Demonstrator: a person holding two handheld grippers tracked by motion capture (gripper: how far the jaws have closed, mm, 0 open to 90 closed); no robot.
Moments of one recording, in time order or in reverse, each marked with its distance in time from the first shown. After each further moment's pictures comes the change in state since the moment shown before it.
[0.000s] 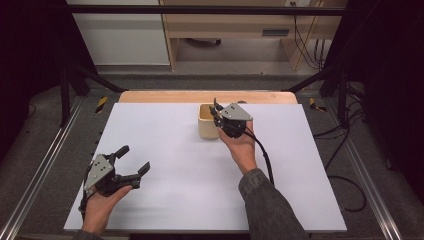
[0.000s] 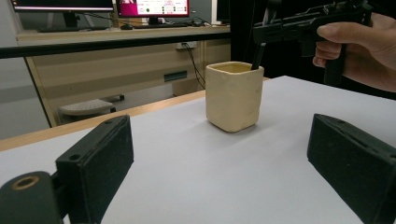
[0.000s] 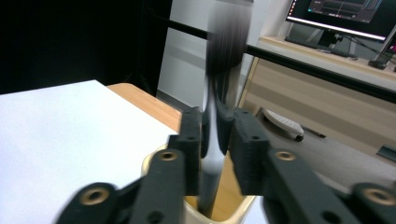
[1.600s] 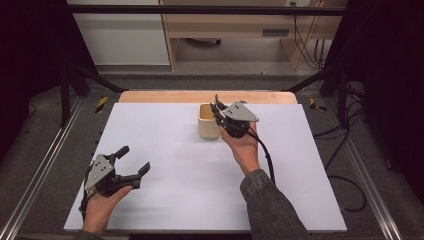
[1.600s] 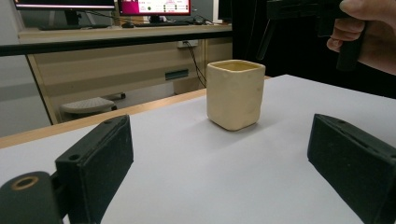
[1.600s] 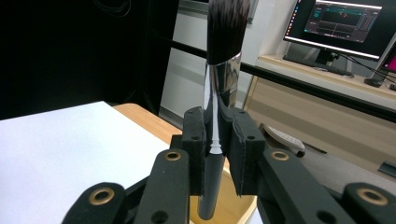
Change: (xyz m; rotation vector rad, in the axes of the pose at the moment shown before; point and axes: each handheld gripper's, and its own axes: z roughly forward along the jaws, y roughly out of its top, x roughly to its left) left arm -0.001 -0.001 0.000 0.002 0.007 -0.007; right arm 0.001 0.019 -0.019 -0.070 0.007 0.006
